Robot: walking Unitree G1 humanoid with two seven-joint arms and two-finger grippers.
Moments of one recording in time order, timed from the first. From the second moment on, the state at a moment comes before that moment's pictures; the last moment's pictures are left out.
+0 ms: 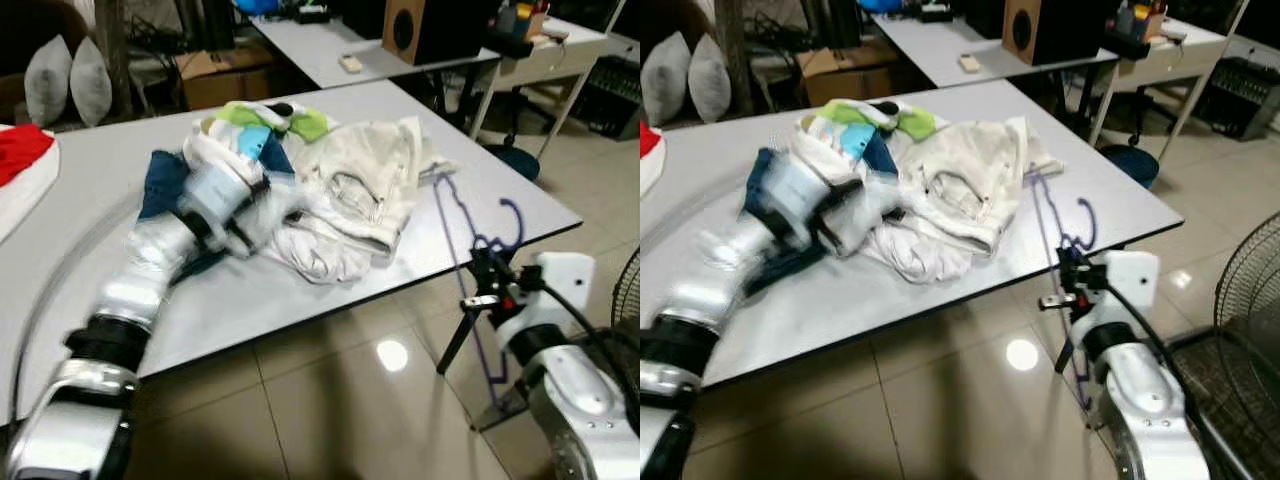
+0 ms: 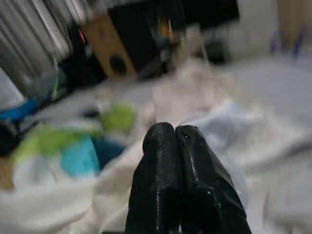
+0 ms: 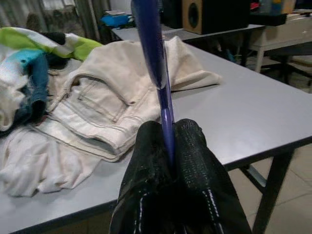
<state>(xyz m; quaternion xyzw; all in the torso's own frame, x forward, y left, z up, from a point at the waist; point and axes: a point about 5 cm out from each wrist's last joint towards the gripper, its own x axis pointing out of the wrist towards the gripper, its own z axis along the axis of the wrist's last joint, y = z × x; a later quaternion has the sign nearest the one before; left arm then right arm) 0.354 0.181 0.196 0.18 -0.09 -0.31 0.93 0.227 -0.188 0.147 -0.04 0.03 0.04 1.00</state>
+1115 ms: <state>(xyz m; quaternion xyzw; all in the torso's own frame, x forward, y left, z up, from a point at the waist) 0.341 0.229 0.328 -0.24 -0.30 -0.29 0.88 0.243 -0.173 0.152 0.01 -0.01 0.10 0.99</state>
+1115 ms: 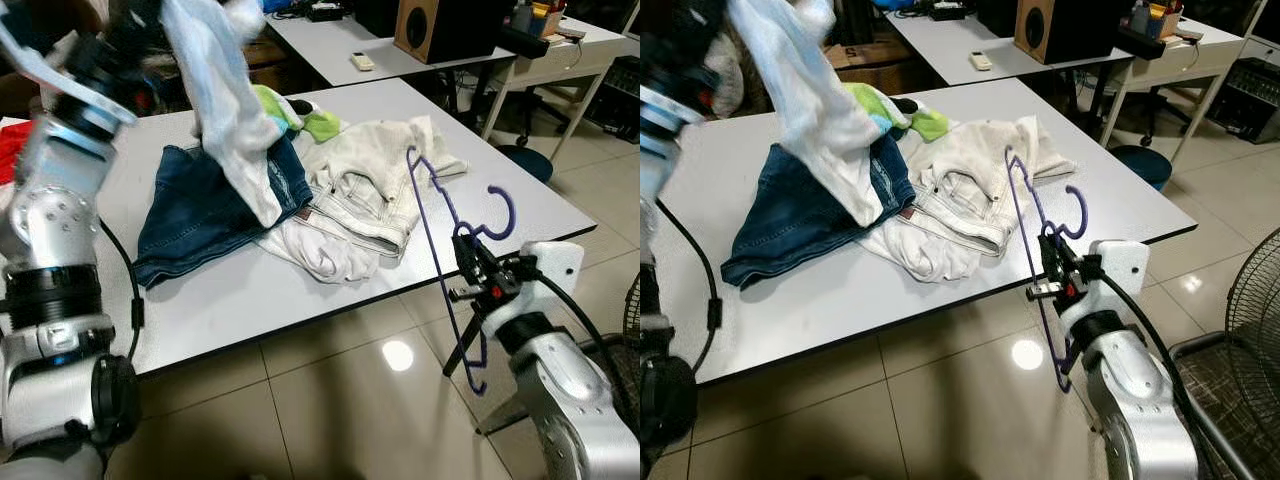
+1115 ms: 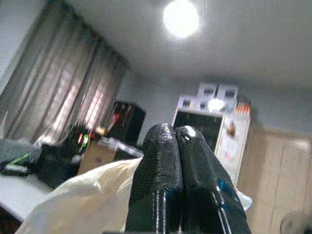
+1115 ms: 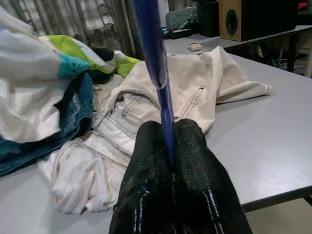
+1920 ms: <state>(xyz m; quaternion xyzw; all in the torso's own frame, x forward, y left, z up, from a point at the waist) 0.283 0.351 0.135 -0.20 0.02 0.34 0.92 0.255 -0.154 0.146 0.02 -0.02 0.15 0.99</state>
